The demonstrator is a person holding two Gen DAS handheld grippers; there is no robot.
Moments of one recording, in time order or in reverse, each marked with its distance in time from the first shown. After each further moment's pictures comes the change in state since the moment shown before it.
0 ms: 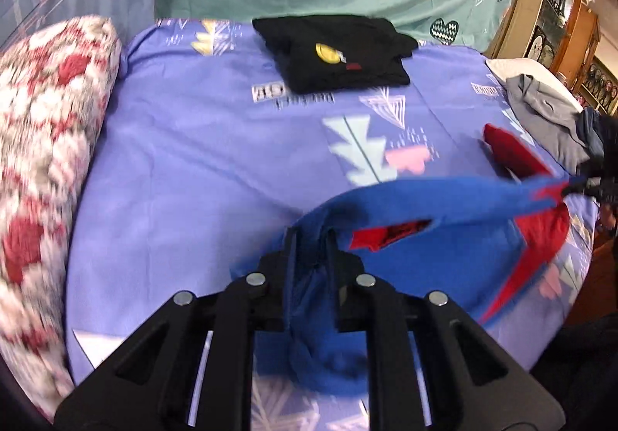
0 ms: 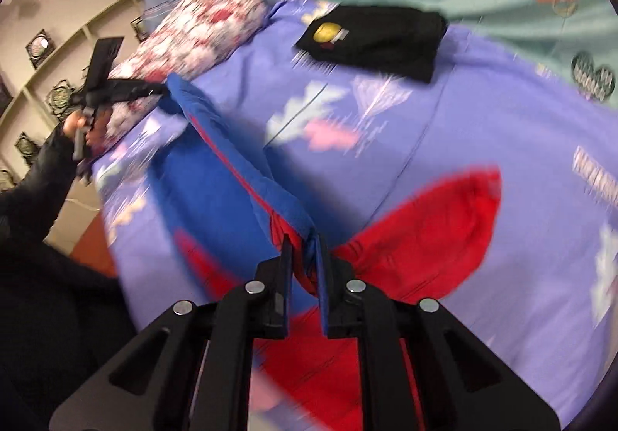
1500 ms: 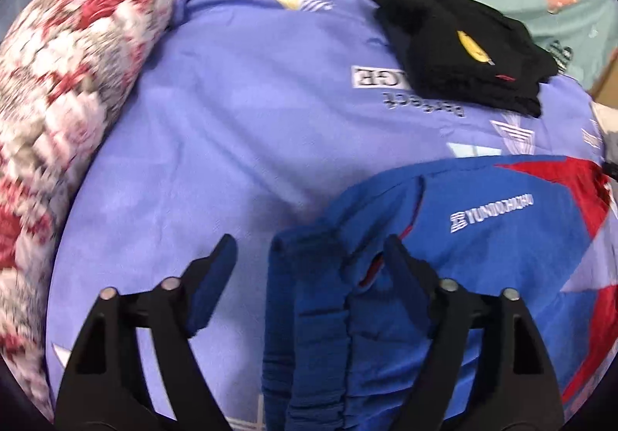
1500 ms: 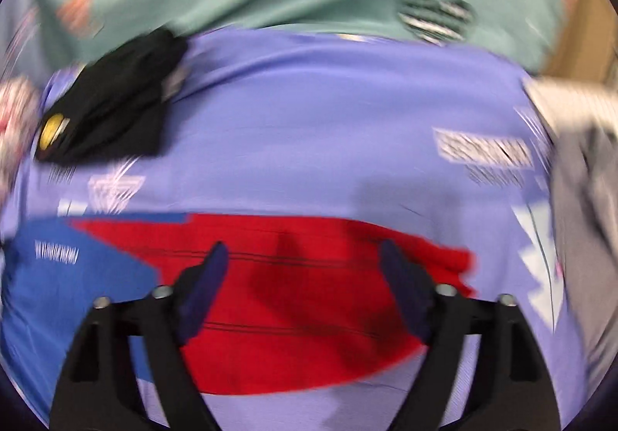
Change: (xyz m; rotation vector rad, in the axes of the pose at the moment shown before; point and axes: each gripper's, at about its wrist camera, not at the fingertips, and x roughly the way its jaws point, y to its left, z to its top) left arm 0.128 0.051 0.060 -0.219 0.072 0.238; right arm 0.070 -0.172 0.117 0.310 -0.088 -0.570
